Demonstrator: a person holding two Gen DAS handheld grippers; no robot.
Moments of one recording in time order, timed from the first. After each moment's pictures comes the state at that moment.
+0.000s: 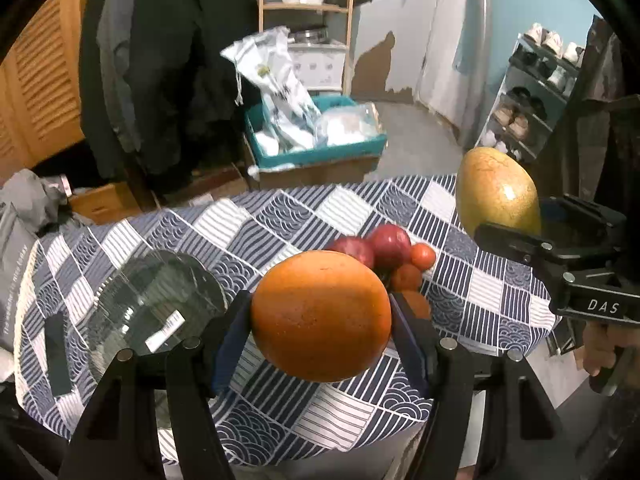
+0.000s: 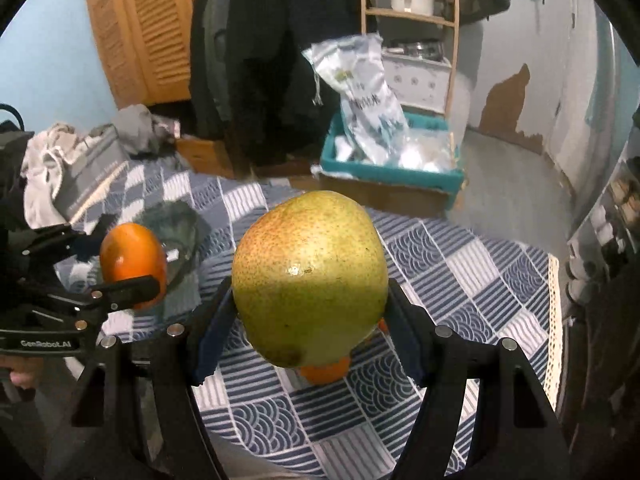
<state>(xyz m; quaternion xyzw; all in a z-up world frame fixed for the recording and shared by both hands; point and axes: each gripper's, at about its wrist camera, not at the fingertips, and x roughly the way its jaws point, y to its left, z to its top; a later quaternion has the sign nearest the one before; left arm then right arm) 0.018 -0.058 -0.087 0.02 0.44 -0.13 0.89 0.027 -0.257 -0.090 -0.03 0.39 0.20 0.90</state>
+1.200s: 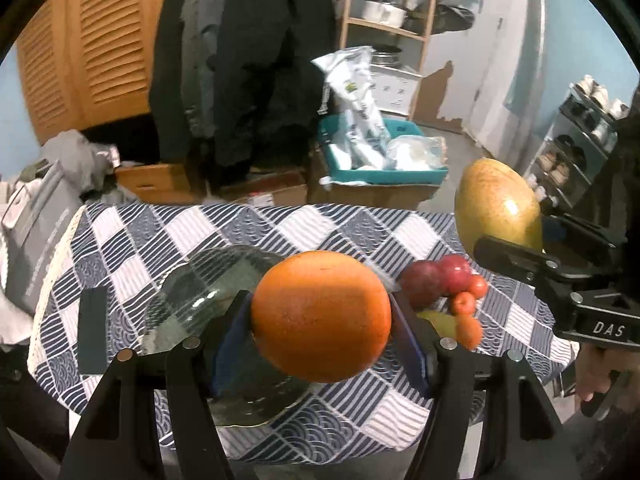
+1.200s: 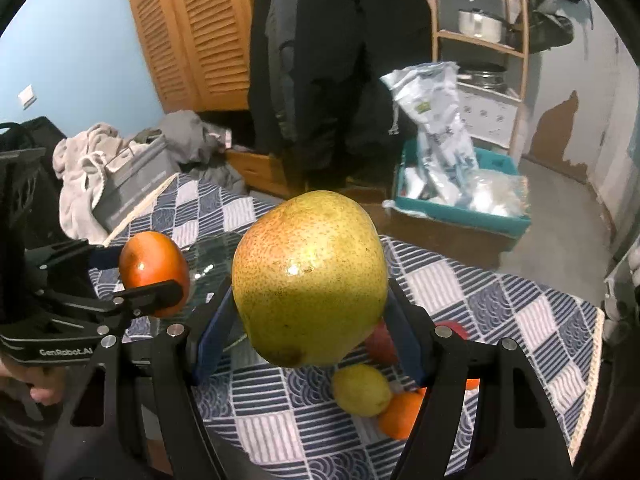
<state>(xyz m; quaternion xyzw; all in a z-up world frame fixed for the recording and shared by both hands) 0.026 0.040 -0.082 -0.04 0.43 -0.04 0.90 0.053 -0.158 -0.071 -0.04 0.38 0.28 0.88</state>
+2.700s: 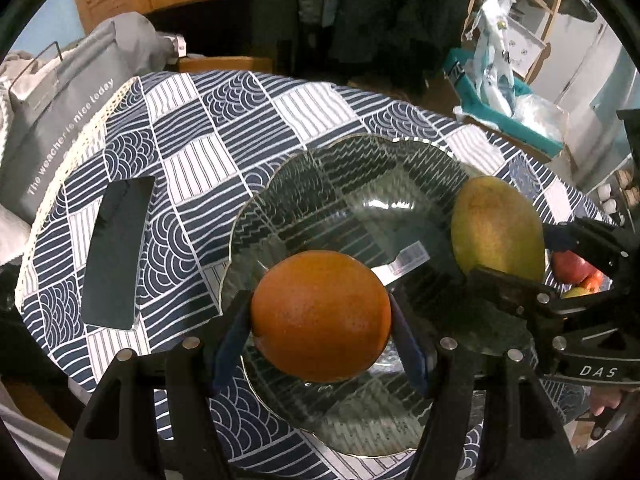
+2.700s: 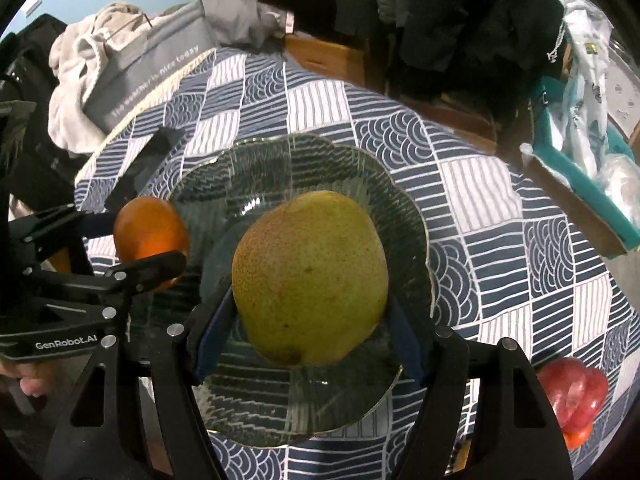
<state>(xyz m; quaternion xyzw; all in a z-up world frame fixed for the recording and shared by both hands) 0.053 0.174 -0.222 -0.09 0.54 0.06 0.83 0.110 0.014 -0.218 -0.13 0.51 0.36 0.77</state>
